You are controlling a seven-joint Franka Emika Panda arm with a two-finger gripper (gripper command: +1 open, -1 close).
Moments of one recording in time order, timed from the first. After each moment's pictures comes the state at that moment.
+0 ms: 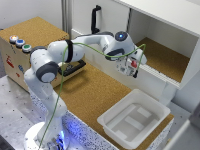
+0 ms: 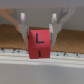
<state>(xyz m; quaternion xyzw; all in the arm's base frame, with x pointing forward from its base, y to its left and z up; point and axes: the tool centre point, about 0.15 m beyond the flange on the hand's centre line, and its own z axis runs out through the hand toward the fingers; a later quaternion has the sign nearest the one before) 0.572 -0.246 0.489 0.94 0.01 0.34 0.07</state>
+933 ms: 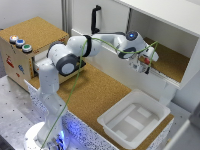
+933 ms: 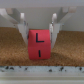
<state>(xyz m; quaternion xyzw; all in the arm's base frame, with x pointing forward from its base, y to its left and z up) 0.661 -0.279 0.474 0.94 -0.02 0.34 0.07</state>
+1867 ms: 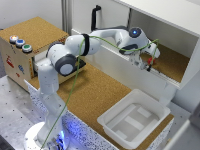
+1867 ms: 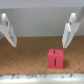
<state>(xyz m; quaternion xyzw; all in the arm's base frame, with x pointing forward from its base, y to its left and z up) 0.595 -0.247 0.522 0.95 0.01 0.32 0.00</state>
